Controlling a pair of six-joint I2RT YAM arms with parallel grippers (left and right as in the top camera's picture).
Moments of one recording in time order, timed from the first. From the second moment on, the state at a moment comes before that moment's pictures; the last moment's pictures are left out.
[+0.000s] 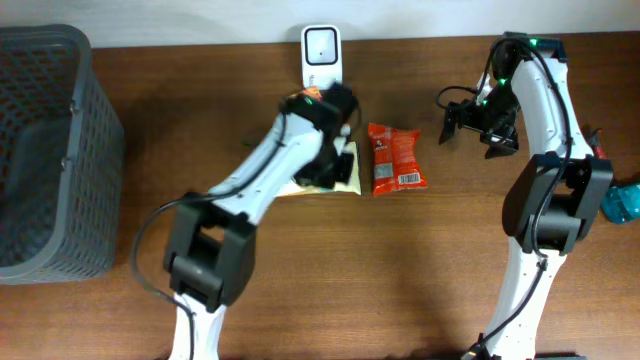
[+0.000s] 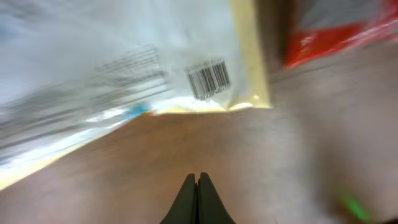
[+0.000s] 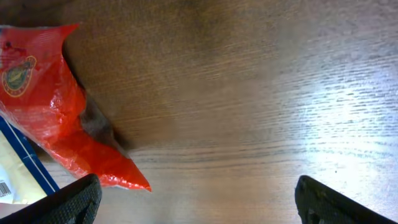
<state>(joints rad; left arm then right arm) -0.55 2.16 1.90 -1.24 0.17 -0.31 -0.12 2.34 2.16 -1.50 -0.19 0.15</state>
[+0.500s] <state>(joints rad) -0.29 2.00 1.99 -1.36 -0.06 -0.31 -0.12 2.34 2.16 -1.43 -0.21 0.16</state>
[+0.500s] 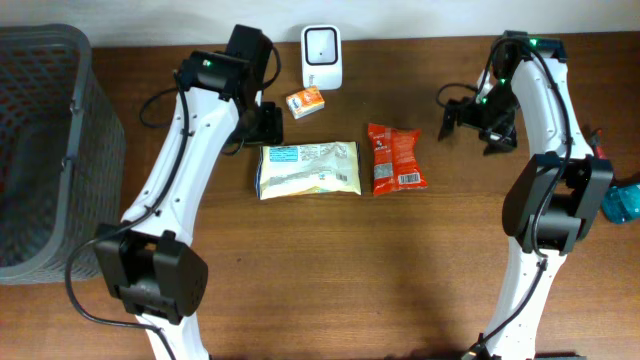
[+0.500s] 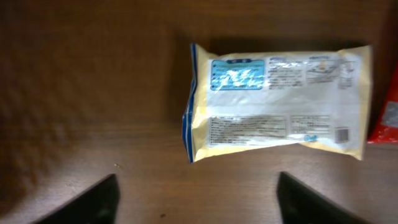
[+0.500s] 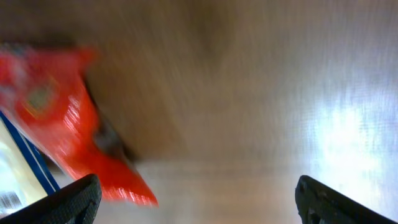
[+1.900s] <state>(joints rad) -0.26 2.12 1.84 -1.09 0.17 -0.33 0.28 2.16 2.12 -1.22 -0.63 0.19</state>
